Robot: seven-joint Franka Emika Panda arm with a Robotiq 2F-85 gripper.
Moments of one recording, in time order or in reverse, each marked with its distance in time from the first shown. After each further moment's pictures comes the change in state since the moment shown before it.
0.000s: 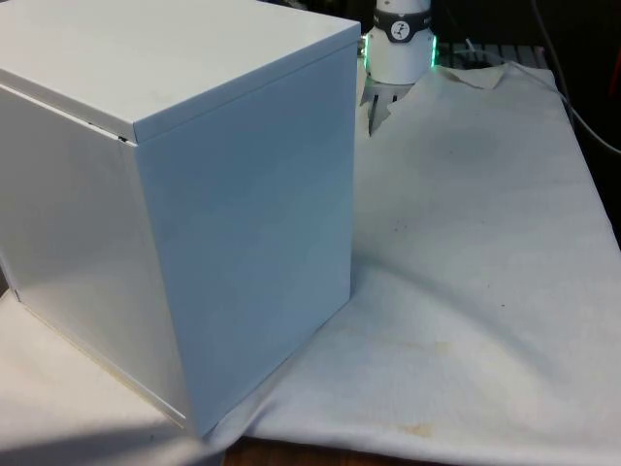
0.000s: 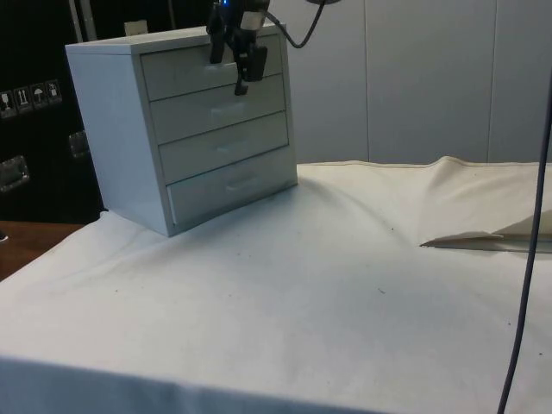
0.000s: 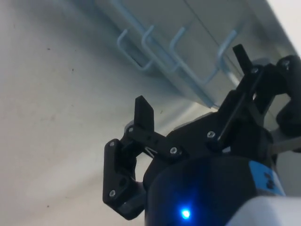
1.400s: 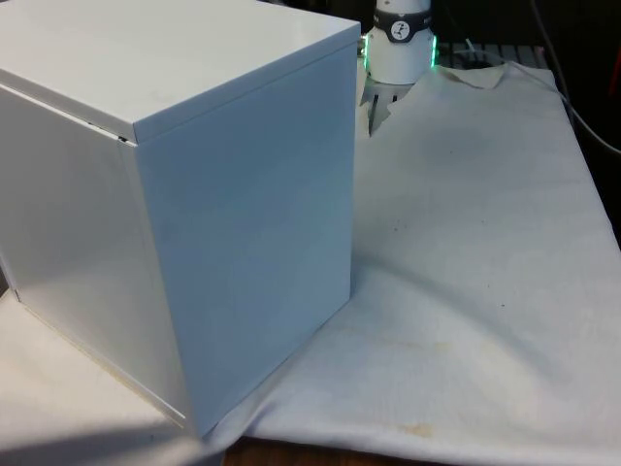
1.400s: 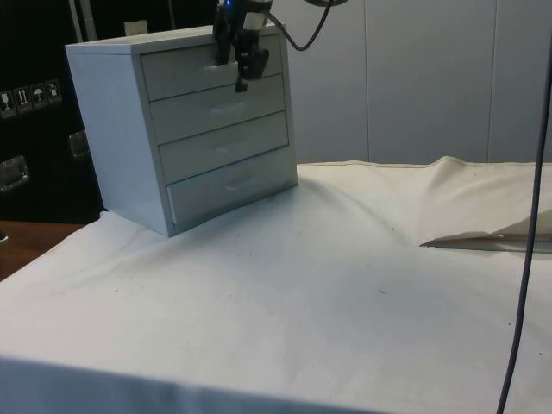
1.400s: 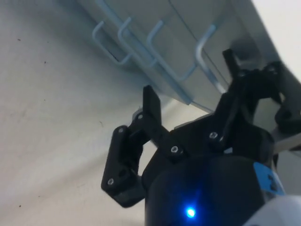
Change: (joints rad) arm -0.007 0.014 -0.027 0.015 -0.094 0.001 0.076
